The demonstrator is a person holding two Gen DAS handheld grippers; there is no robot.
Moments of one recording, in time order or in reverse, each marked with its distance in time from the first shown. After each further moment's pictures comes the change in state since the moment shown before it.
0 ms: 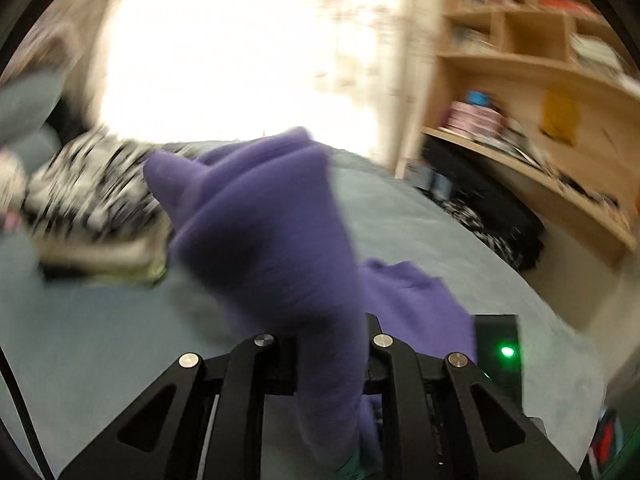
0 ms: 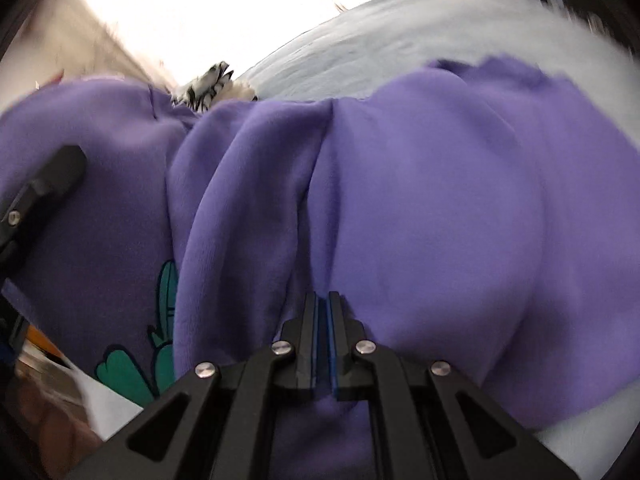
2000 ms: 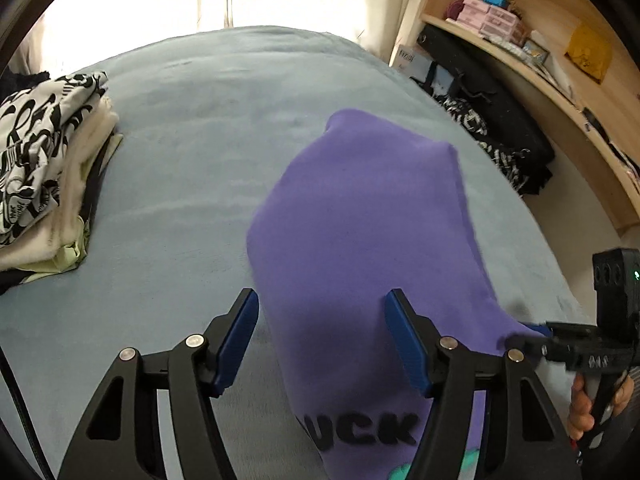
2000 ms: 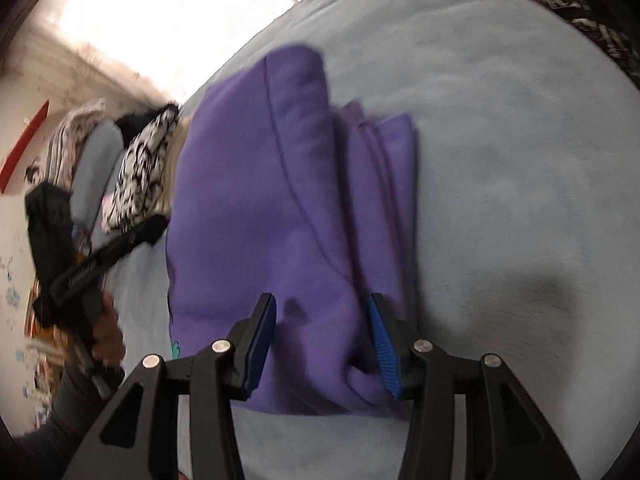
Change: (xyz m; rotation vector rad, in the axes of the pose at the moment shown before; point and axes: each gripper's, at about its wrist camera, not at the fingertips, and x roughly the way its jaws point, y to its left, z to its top) left arm 0.164 -0.027 0.034 -0.042 0.495 -0.049; right arm -0.106 -0.142 0.086 0.016 0.163 -0.004
